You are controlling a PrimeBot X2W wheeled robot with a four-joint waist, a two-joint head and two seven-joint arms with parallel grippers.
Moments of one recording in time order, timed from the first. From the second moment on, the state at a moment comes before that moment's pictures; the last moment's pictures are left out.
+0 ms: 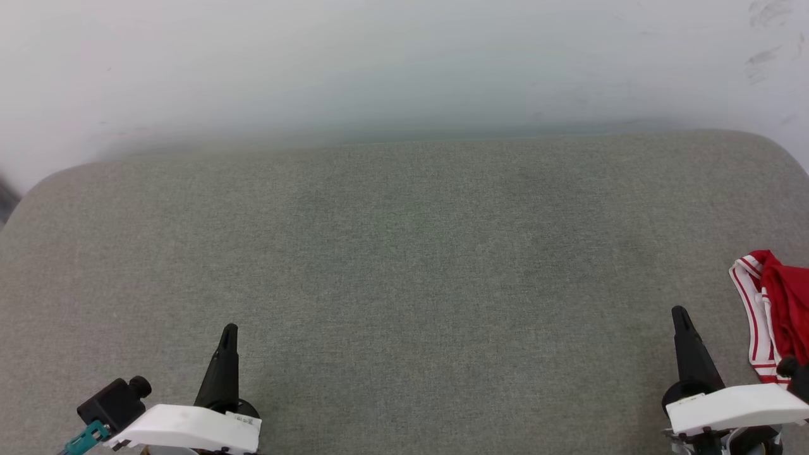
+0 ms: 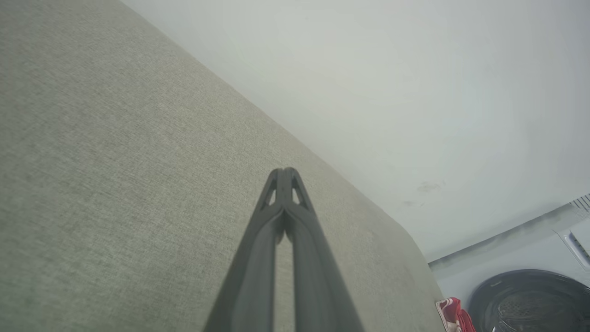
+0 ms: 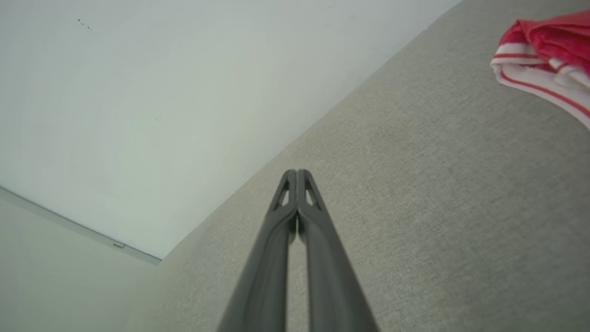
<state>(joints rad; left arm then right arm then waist) 0.02 0.08 0.00 0.14 -0.85 -0.13 -0.12 -0.02 -0.07 -0.05 0.19 0.82 0.13 -0.09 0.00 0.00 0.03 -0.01</state>
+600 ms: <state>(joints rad) -0.01 0.08 0.02 0.17 -1.07 -0.13 -0.07 -0.04 -0.07 -0.07 0.20 1.03 0.13 -0.03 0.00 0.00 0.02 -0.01</state>
